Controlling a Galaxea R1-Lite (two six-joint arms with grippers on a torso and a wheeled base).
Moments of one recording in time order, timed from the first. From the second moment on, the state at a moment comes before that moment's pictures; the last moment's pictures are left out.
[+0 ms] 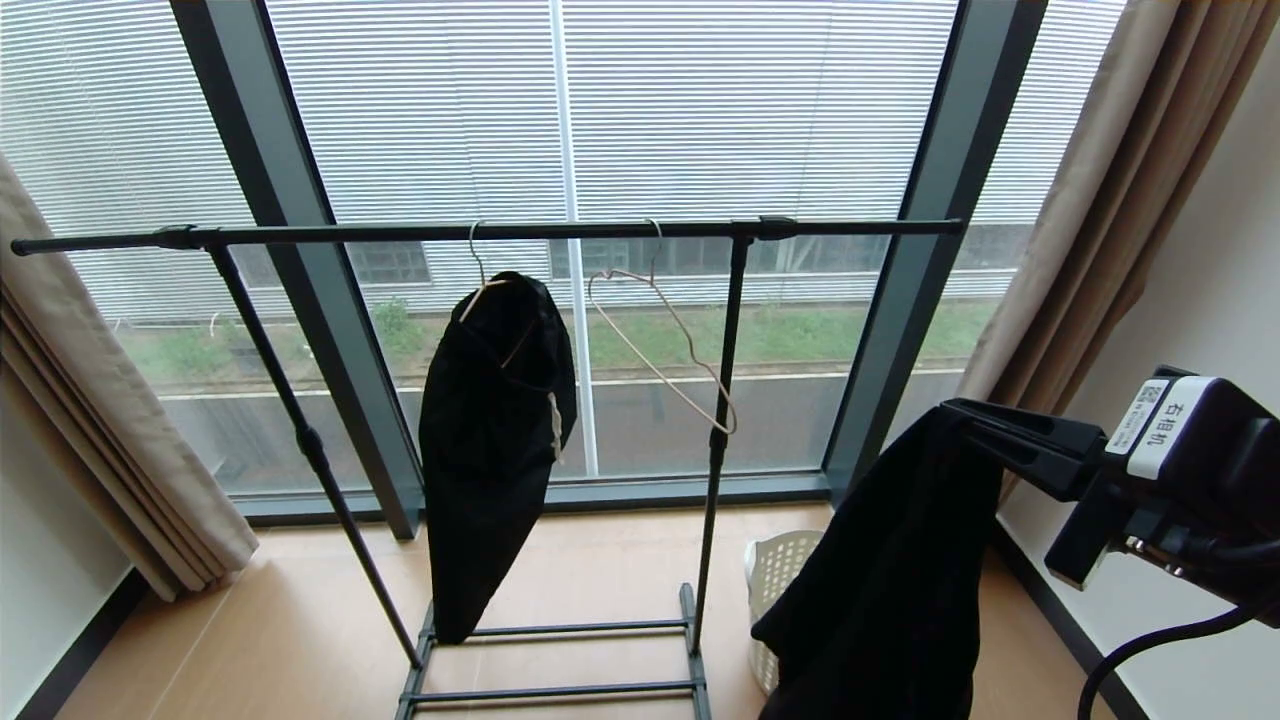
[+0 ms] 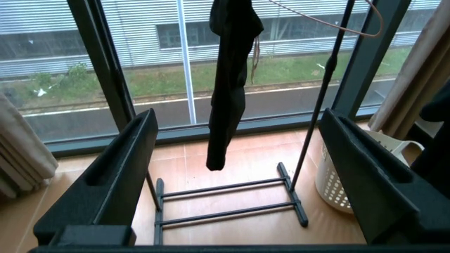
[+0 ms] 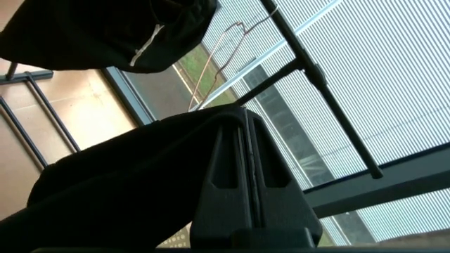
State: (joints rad) left arm 0.00 0.00 0.00 -0.01 -0.11 0.04; right arm 0.54 1.26 -0.50 -0.64 0.03 -0.76
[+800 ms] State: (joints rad) left arm 0.01 0.23 0.00 -0.01 -0.10 0.03; right arm 0.64 1.29 -0.55 -0.64 0.04 -0.57
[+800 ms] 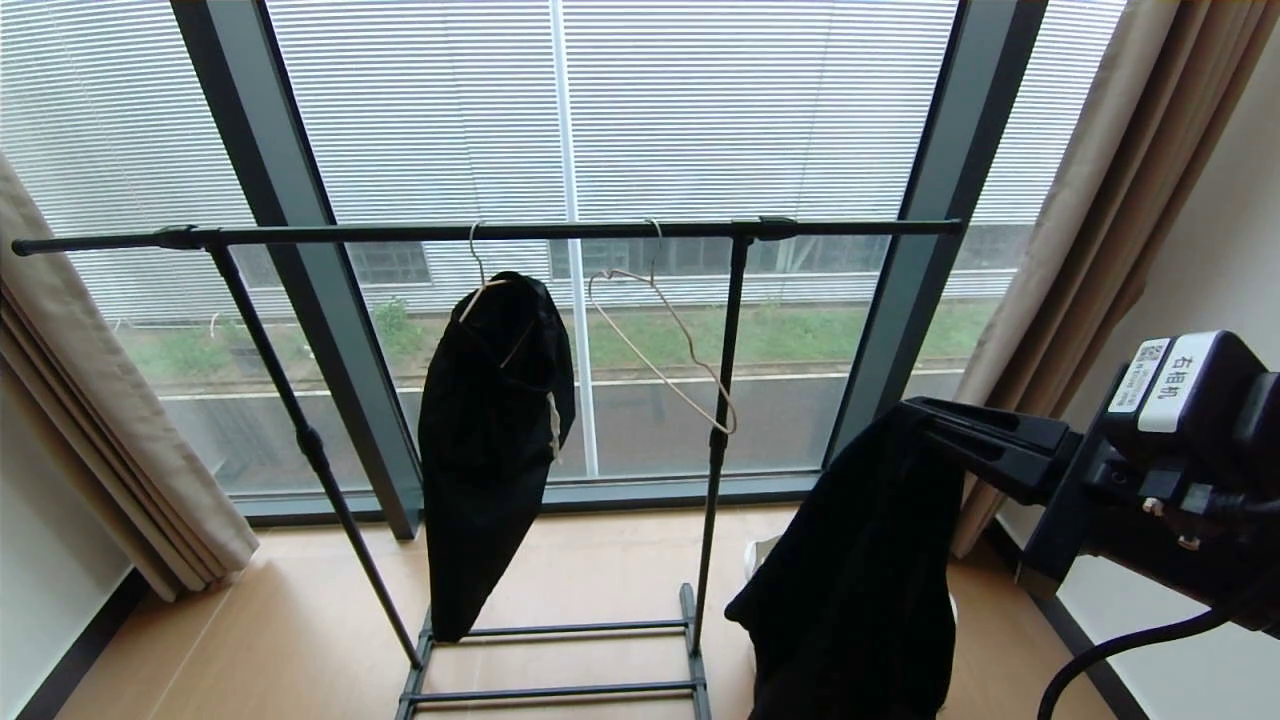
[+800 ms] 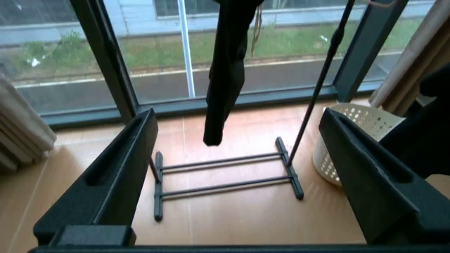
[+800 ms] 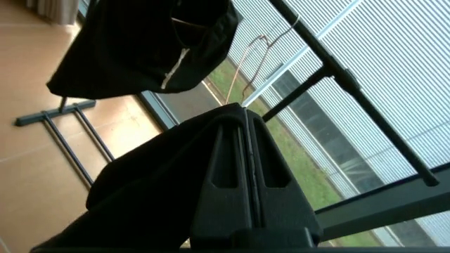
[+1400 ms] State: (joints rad) left arm -0.01 0.54 -0.17 -0.02 -0.20 0.02; right arm 0.68 1.42 -0.63 -0.64 0.02 -0.42
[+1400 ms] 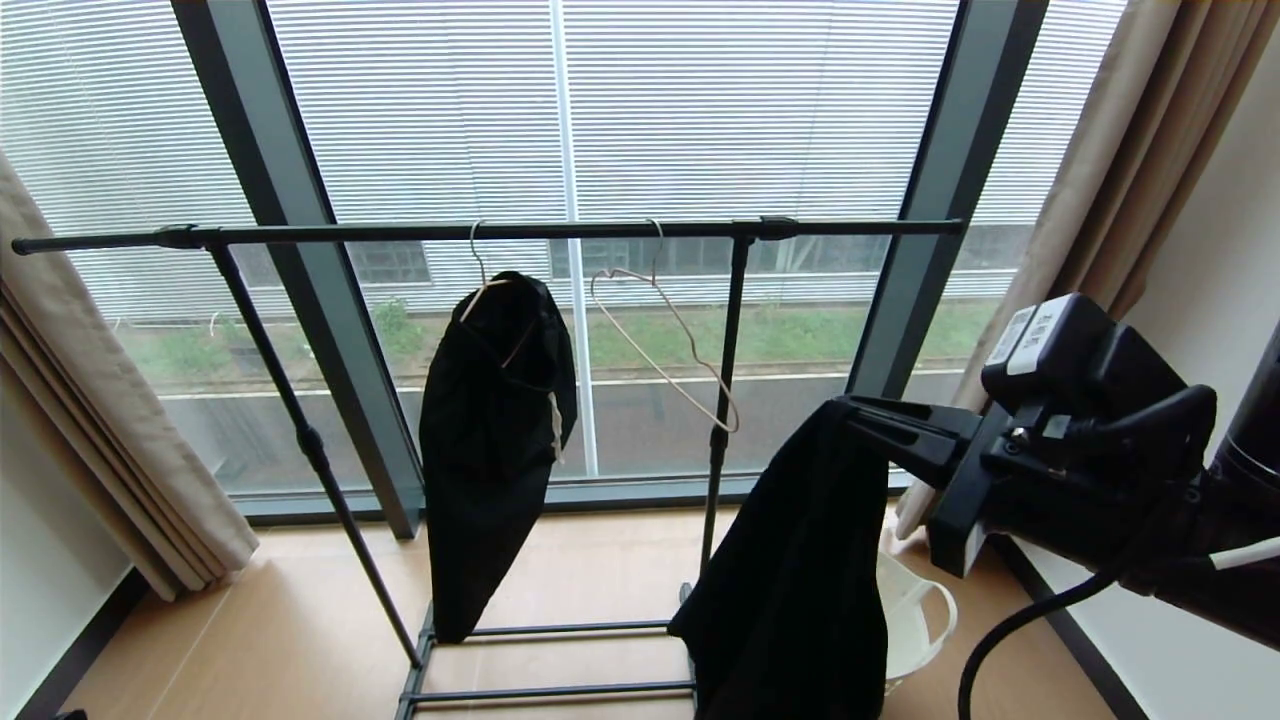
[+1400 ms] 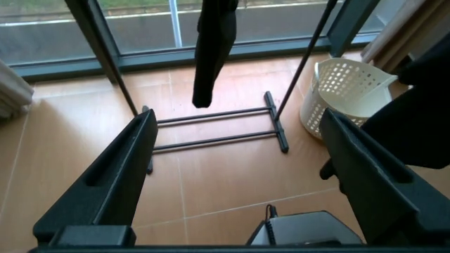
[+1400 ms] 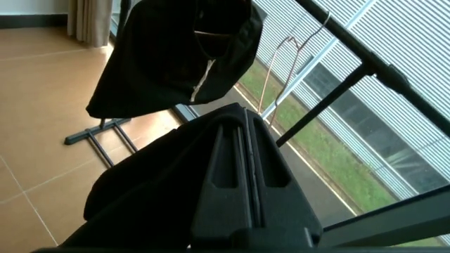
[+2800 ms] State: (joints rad) left arm -0.70 1.63 -0.73 -0.39 -0.07 -0.30; right arm 0.77 1.73 -1.03 -0.64 -0.38 -0.20
